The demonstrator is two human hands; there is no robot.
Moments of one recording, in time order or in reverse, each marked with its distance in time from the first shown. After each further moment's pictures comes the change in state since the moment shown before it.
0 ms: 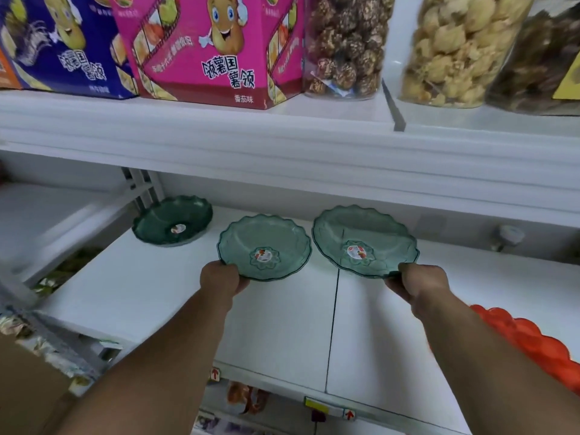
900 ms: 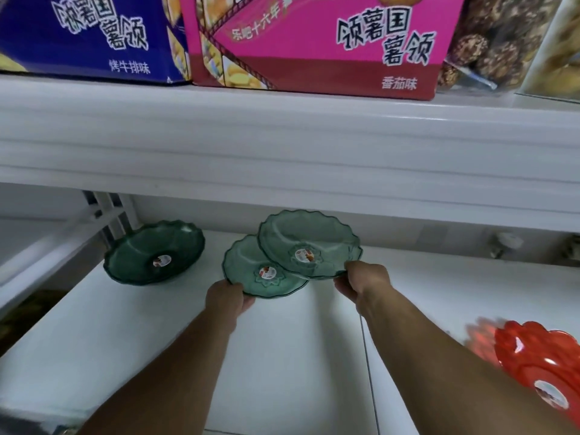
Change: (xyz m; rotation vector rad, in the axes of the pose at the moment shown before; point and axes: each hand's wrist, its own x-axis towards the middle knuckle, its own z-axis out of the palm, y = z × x) left_hand 0.120 0.000 0.009 -0.061 -0.200 -0.112; right_hand -0.010 0.024 0.169 0.076 -0.018 0.029
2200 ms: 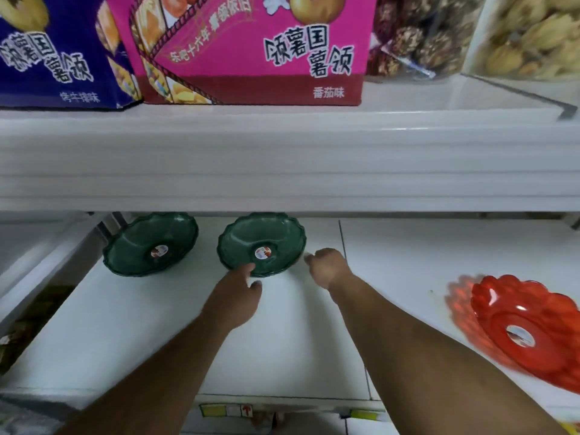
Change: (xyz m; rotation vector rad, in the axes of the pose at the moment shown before) left_hand -0.099 0.014 -0.011 1.175 -0.237 0.515; right_hand -0.019 0.025 0.012 -0.821 -0.232 -0.202
